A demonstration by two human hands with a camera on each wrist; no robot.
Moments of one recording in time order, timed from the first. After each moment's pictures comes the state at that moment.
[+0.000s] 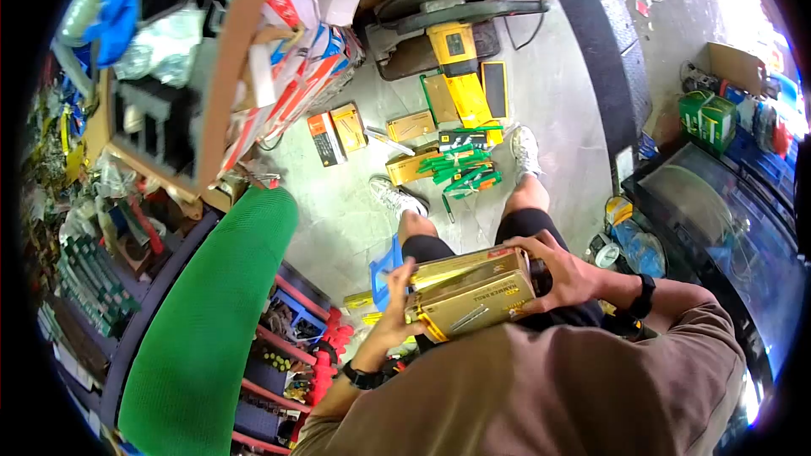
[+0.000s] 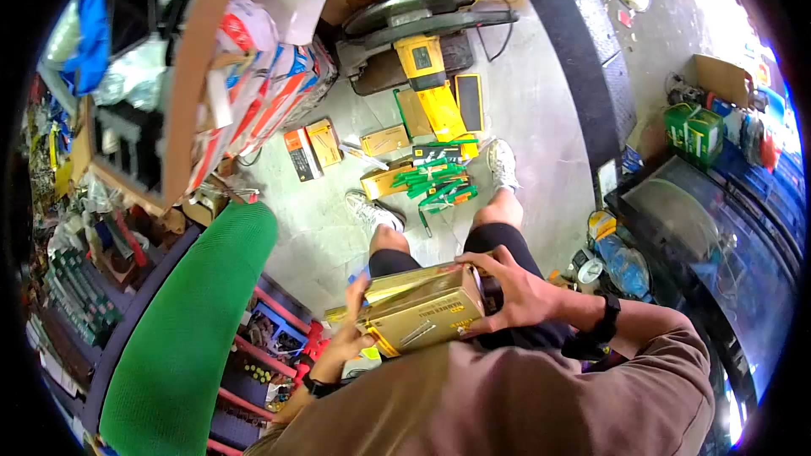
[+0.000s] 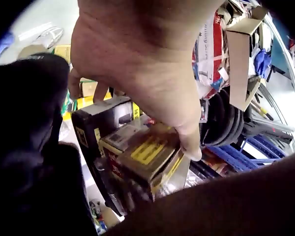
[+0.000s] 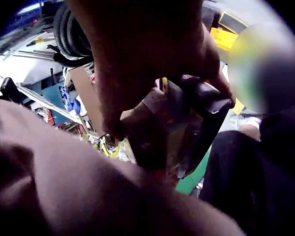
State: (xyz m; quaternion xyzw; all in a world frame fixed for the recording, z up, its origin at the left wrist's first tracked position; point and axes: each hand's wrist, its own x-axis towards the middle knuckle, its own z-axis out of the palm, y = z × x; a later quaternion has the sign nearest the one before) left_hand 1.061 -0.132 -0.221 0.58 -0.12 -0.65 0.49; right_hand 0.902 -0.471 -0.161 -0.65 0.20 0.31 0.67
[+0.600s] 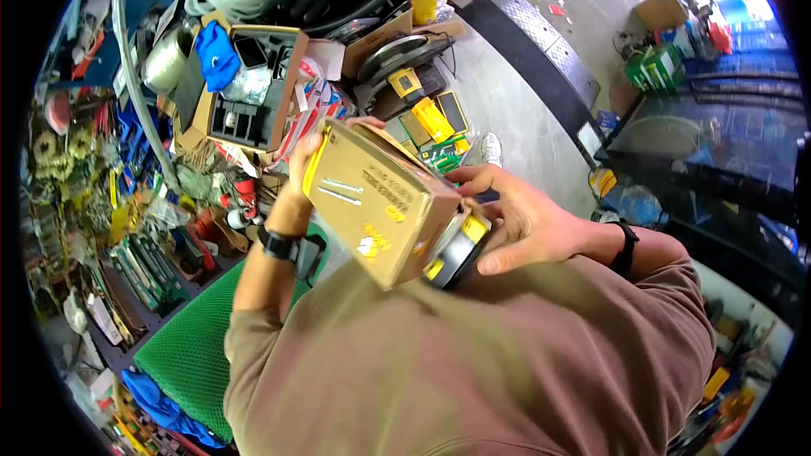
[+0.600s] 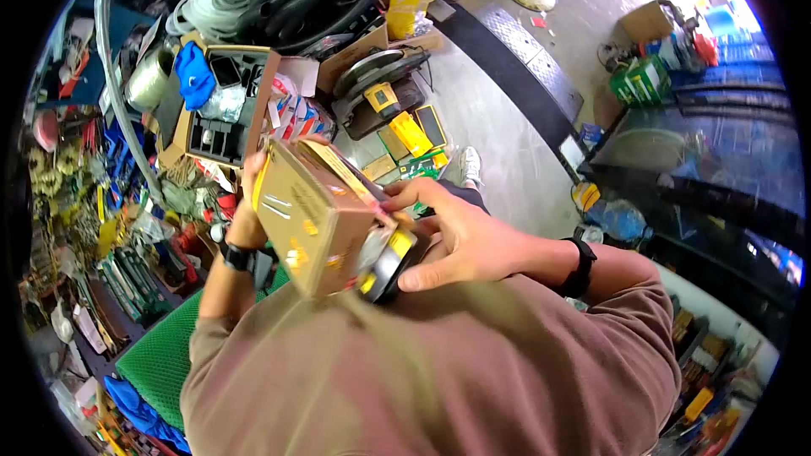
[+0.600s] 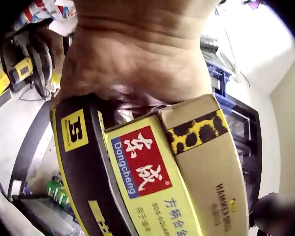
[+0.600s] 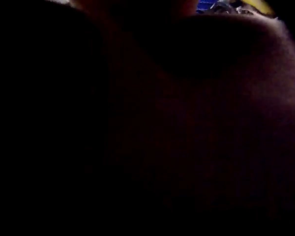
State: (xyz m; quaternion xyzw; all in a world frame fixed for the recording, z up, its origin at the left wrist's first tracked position) left_hand 1.166 -0.280 0.090 0.34 -0.20 -0.77 0.50; right_hand 0.852 -0.374 0.188 -0.51 0.22 0.03 0.83
